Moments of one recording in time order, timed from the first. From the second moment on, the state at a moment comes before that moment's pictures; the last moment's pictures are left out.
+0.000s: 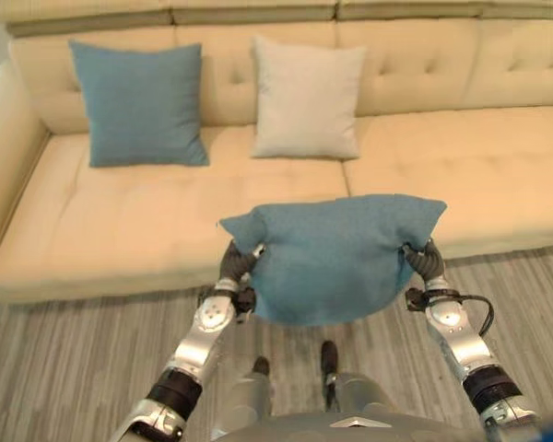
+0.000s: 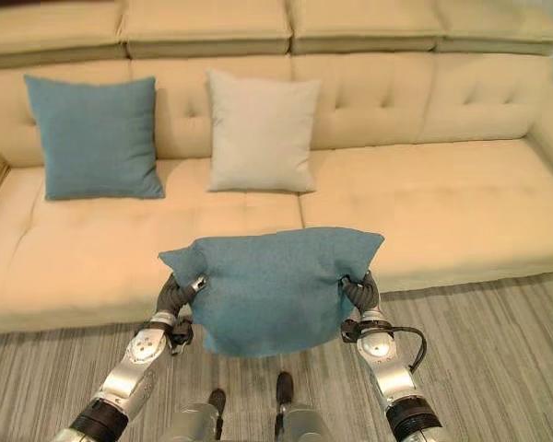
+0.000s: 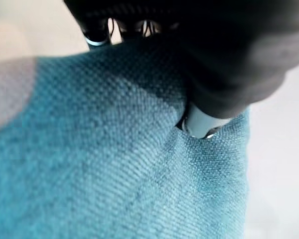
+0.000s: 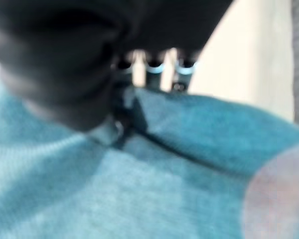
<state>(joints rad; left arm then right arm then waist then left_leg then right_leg) -0.06 0.28 -0.34 0.32 -0.41 -0.17 0.19 -0.07 -0.37 0.19 0.41 0.10 -0.15 -0.31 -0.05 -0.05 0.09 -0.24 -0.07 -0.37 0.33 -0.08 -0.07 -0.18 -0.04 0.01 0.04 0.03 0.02</state>
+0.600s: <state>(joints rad) 0.01 0.32 -0.28 0.30 -0.37 -0.14 0.15 0.00 -0.31 0.20 0.39 0.09 -0.11 -0.24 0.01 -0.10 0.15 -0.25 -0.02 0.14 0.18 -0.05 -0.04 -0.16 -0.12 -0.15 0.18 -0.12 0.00</state>
